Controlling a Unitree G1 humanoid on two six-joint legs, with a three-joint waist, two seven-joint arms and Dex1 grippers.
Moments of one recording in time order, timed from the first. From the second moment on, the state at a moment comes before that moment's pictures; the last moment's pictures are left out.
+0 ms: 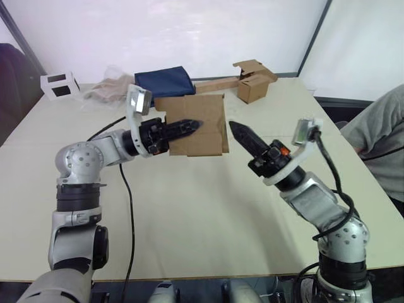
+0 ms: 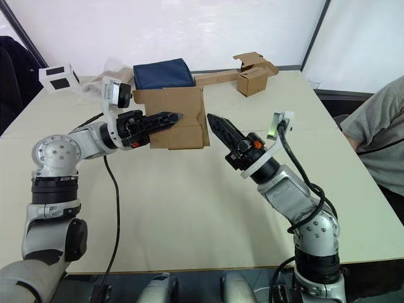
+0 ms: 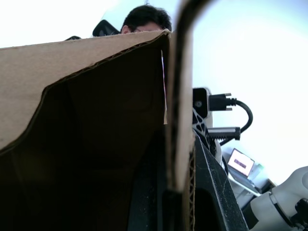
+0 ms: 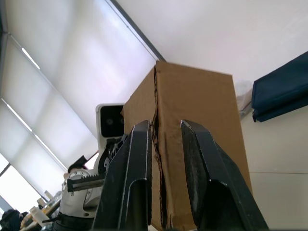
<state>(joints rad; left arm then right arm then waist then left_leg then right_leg) -0.86 0.45 0.21 0.11 -1.02 1.12 -0.98 -0.35 -0.30 -0.16 -0.53 1.41 0.65 0.09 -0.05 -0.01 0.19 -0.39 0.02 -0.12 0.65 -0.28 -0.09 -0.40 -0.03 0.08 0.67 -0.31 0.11</state>
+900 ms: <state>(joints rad) -0.86 0.44 0.23 0.12 -1.04 1.11 -0.95 -0.33 -0.33 -0.07 -0.54 1.35 0.67 0.09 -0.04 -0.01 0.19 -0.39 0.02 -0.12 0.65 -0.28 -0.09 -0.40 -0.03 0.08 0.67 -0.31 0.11</state>
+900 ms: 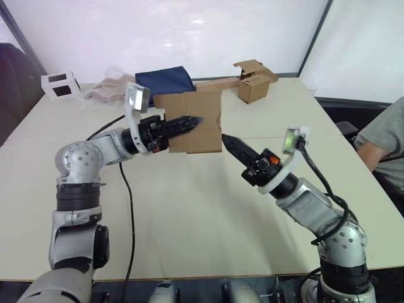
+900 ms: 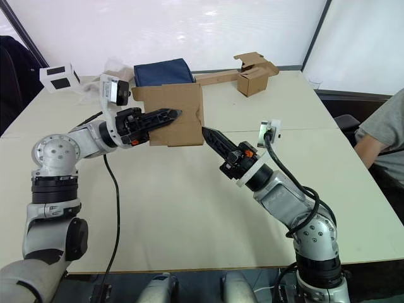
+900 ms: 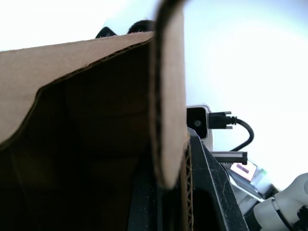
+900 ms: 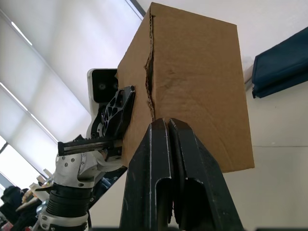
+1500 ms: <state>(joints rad) -1.06 0.60 -0.21 0.22 -0.64 0.91 -1.16 -0.20 -0.70 -0.30 -0.51 1.18 0.68 0.29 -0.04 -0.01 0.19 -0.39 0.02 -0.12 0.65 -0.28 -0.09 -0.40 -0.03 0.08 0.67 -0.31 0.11</state>
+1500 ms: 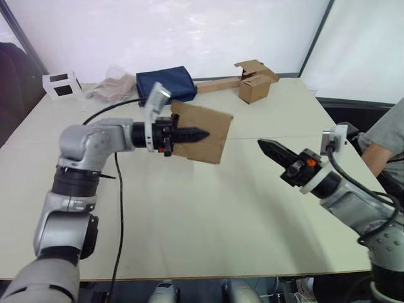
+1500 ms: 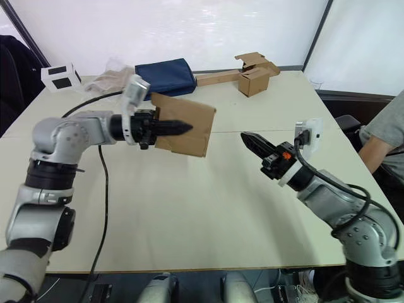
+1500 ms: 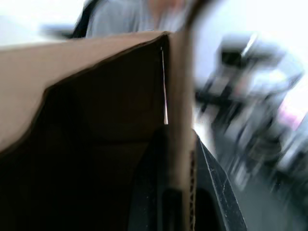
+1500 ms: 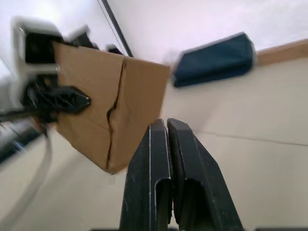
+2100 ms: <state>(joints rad) -1.38 0.40 -0.70 0.75 0.03 0.21 -1.60 -0.20 -0.67 -0.29 -0.51 1.03 0.67 0.35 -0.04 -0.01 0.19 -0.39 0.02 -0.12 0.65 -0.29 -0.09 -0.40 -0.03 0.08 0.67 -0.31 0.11</state>
